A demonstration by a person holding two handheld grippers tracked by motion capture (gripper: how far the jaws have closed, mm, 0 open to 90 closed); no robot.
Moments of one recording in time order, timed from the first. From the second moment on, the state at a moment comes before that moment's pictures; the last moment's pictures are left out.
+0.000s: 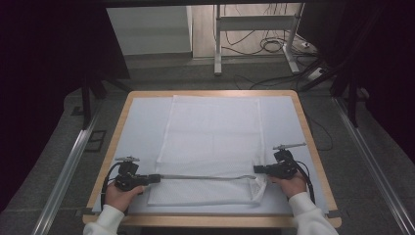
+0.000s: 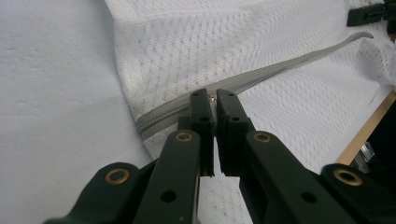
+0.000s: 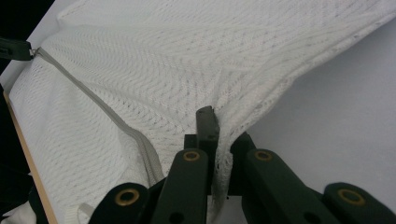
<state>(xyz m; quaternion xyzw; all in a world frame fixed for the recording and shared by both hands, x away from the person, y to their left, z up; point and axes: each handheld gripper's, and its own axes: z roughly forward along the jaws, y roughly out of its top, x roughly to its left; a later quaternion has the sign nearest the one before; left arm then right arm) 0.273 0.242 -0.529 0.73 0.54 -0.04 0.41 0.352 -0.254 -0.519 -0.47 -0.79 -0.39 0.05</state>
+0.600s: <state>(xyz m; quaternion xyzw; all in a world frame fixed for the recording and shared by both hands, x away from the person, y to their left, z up) 0.271 0.252 -0.530 0.73 0.55 -0.03 0.41 0.352 -0.254 -0.520 -0.47 -0.79 -0.39 0.05</state>
